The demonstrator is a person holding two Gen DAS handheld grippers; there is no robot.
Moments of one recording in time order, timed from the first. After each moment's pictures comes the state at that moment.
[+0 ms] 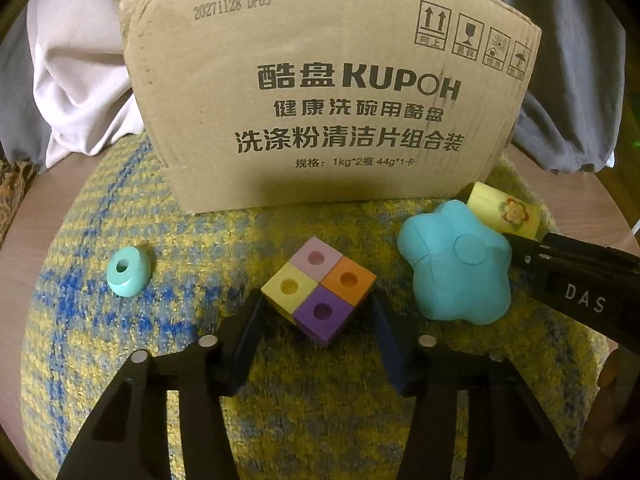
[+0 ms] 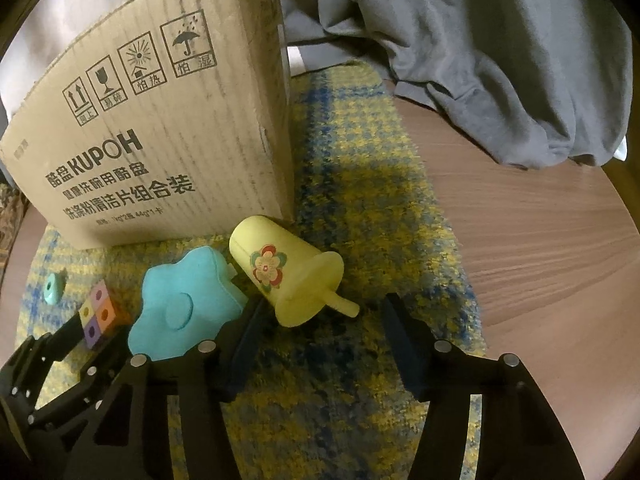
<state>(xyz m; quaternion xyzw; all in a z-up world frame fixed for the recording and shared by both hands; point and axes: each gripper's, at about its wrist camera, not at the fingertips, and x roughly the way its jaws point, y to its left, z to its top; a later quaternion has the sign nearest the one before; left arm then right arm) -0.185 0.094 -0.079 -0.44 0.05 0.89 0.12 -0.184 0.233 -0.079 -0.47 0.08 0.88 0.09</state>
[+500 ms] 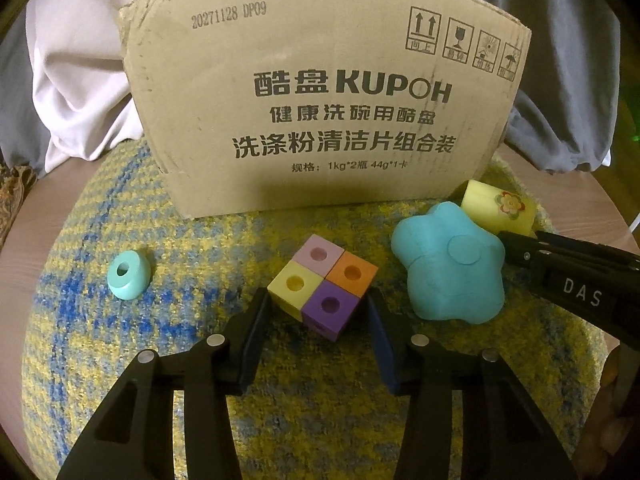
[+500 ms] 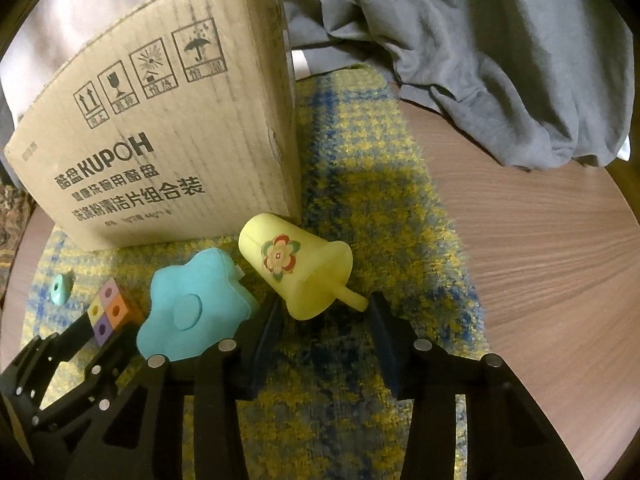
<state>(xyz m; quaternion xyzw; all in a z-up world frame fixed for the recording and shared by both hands) -0.175 0.100 -0.073 -0.43 0.05 0.89 0.12 -0.178 0.233 -0.076 -0.46 0.09 0.88 0.08</state>
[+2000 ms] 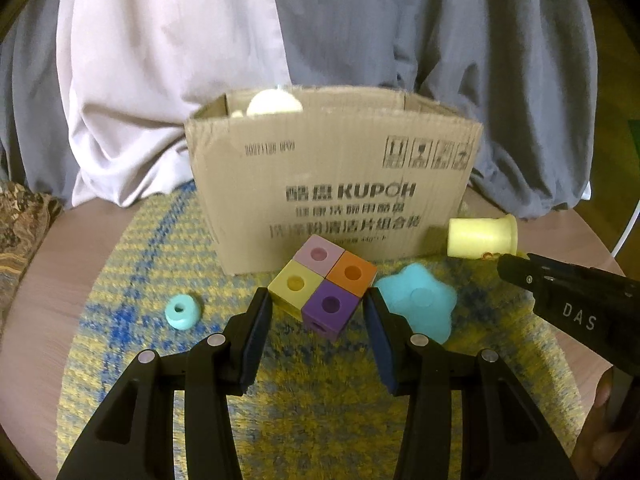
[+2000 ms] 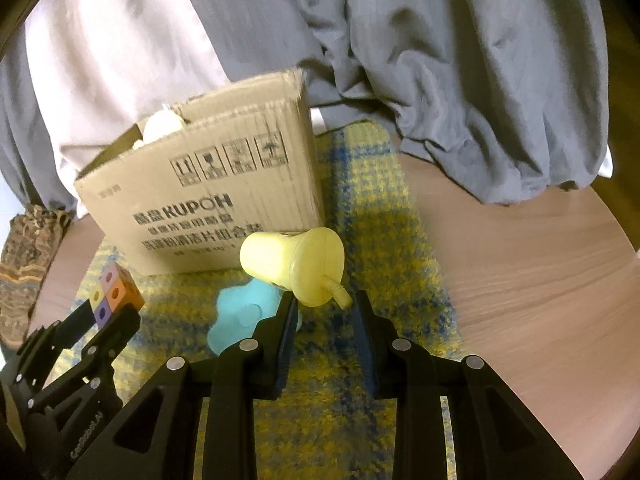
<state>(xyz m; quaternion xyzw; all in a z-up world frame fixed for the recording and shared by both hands) -0.142 0.081 -0.005 -0.34 0.04 0.93 0.12 -0.133 0.221 -0.024 -0.39 0.10 0.91 0.06</state>
